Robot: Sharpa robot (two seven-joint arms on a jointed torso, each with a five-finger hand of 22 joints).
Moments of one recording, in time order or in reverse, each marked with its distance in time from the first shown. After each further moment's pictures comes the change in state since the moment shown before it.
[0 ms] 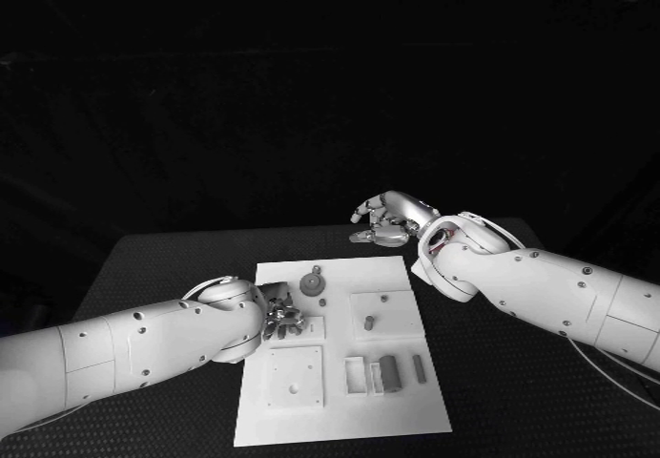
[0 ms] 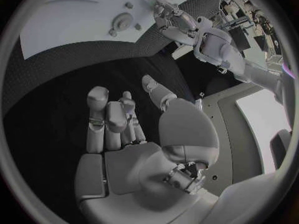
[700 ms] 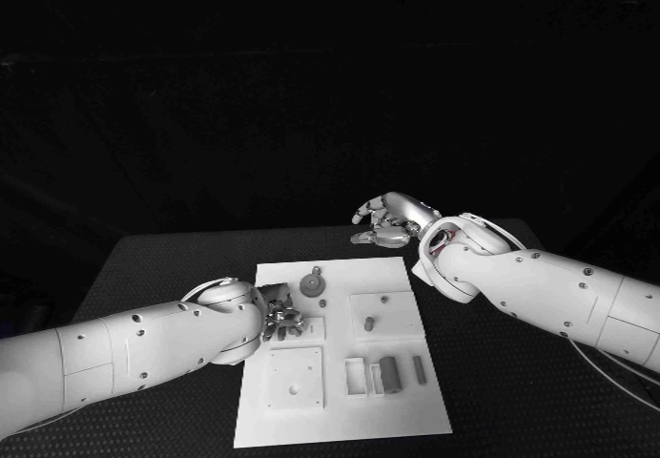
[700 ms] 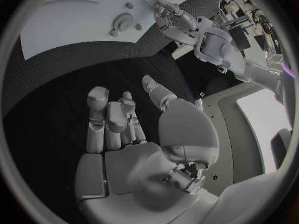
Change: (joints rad) left arm -0.001 -0.007 0.001 0.008 -0.012 0.002 0.005; left_hand 0.000 0.000 -0.002 -0.001 -0.003 0.000 0.000 -0.007 -0.001 0.001 0.001 0.000 -0.003 0.000 0.000 0.004 -0.011 0.000 0.000 0.000 0.000 0.000; right arm 0.000 -0.002 0.000 -0.001 0.006 0.002 0.000; right_hand 0.000 0.000 0.000 0.000 0.000 0.000 0.000 0.000 0.000 0.000 0.000 0.000 -0.001 0.000 0.000 -0.001 0.000 0.000 0.000 0.003 0.000 0.000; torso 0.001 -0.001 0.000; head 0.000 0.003
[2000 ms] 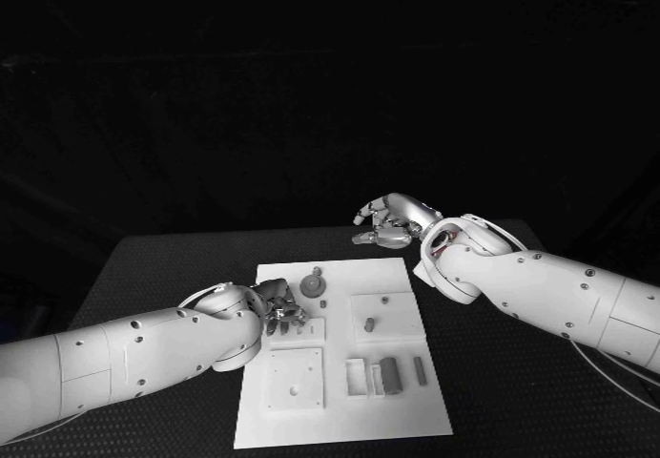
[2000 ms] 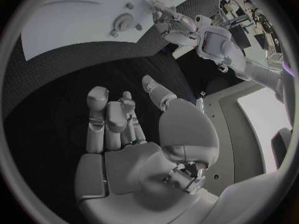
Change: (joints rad) left arm -0.011 -0.010 -0.007 0.008 -0.004 -0.158 0.041; left_hand 0.016 -0.016 0.016 0.003 0.016 0.001 -0.001 0.000 0.003 0.004 -0.009 0.009 -0.009 0.004 -0.004 0.027 -0.042 0.000 0.002 0.001 0.000 0.000; right arm 0.000 -0.002 0.000 -0.003 0.009 0.000 0.000; right_hand -0.004 0.004 -0.003 0.003 0.000 0.002 0.002 0.000 0.000 0.000 0.000 0.000 -0.001 0.000 0.000 0.000 0.001 0.000 0.000 -0.004 0.000 0.000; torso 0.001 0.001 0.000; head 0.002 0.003
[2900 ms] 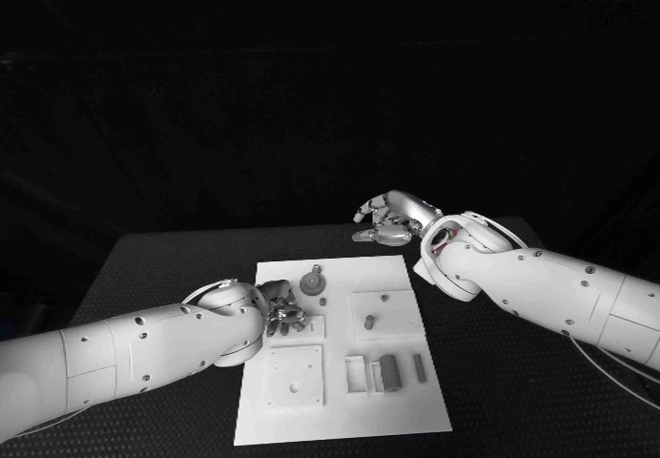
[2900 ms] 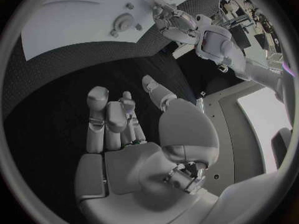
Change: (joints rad) left arm -0.002 0.014 0.005 -0.013 -0.012 0.076 -0.015; left_hand 0.000 0.000 -0.001 0.000 0.000 0.002 -0.002 0.003 0.002 0.003 0.003 0.000 -0.002 0.000 0.000 0.004 -0.008 0.000 0.004 0.000 0.000 0.001; right arm 0.000 -0.002 0.000 0.001 0.001 0.000 0.000; right_hand 0.000 0.000 -0.003 0.003 0.000 -0.002 -0.002 0.000 0.000 0.000 0.000 0.000 -0.001 0.000 0.000 0.000 0.000 0.000 -0.002 0.002 0.000 0.000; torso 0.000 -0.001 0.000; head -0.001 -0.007
